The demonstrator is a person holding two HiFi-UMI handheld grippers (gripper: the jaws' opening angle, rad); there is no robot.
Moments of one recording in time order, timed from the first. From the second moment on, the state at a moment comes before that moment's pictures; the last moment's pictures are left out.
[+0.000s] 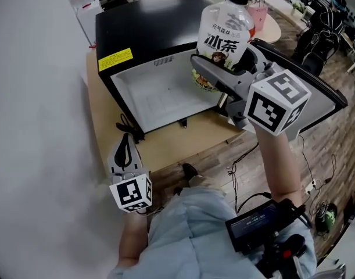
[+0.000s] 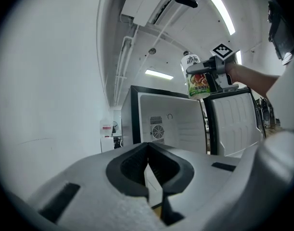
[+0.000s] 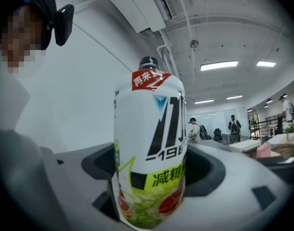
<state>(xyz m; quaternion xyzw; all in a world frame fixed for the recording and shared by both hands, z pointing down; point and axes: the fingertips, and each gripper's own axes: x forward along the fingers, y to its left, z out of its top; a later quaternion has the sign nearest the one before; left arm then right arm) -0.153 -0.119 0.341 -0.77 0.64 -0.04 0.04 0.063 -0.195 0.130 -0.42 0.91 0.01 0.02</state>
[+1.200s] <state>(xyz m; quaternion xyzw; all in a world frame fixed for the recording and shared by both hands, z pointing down) -0.084 -0.159 0.410 -0.81 0.57 -0.10 0.05 0.084 -0.207 0.366 -0.46 0.89 -0.05 -0.01</state>
